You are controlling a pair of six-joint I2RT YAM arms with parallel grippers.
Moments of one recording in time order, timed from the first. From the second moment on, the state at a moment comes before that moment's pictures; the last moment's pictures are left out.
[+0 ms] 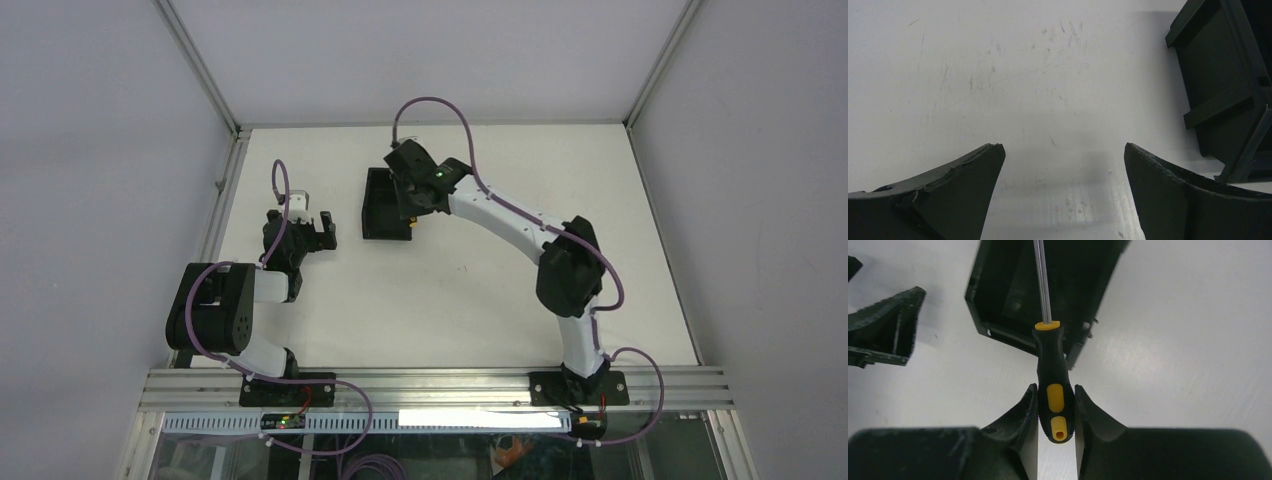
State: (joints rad) left arm -0.03 1.53 0.37 0.84 -0.01 -0.04; right arm 0.83 1.97 1.81 -0.79 0.23 0.46
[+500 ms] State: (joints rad) left arm -0.03 1.53 0.37 0.84 -0.01 -0.04; right arm 0.85 2.33 2.22 -0.82 0.28 0.33
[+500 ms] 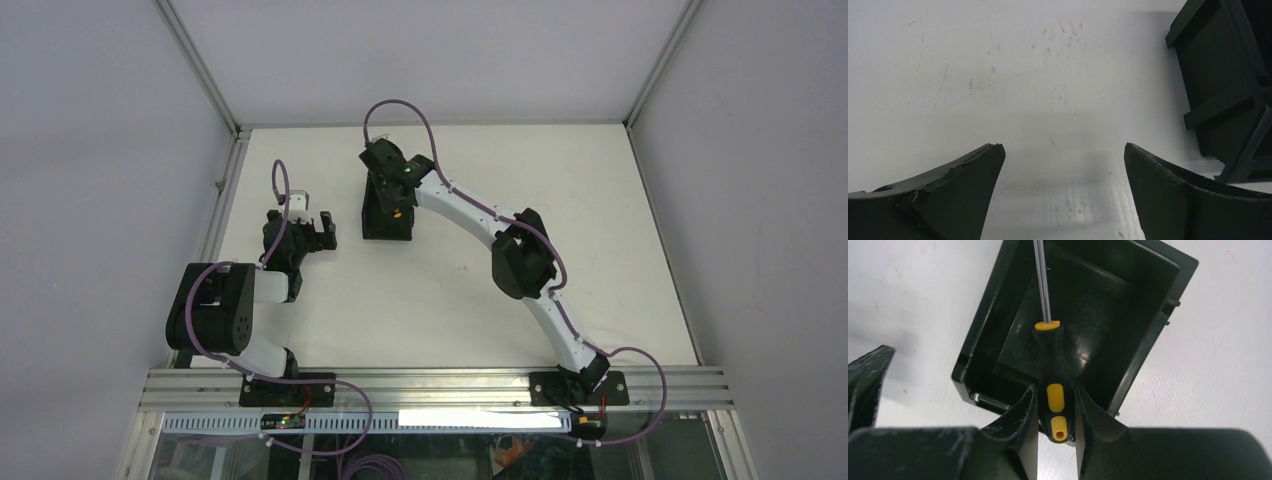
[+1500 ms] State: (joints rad) left arm -0.03 1.53 0.37 0.84 -0.01 -0.04; right arm 0.85 2.40 2.24 -0.82 0.32 0.34
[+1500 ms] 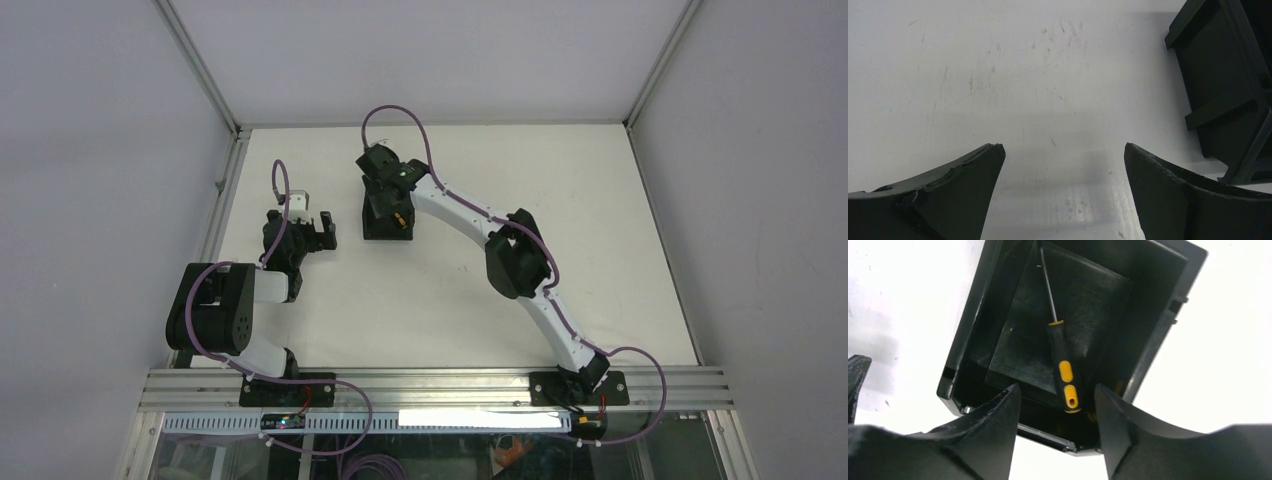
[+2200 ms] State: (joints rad) left arm -0.03 1.53 0.37 0.84 -0.01 -0.04; right arm 0.25 1.70 1.44 -0.72 0.26 0.25
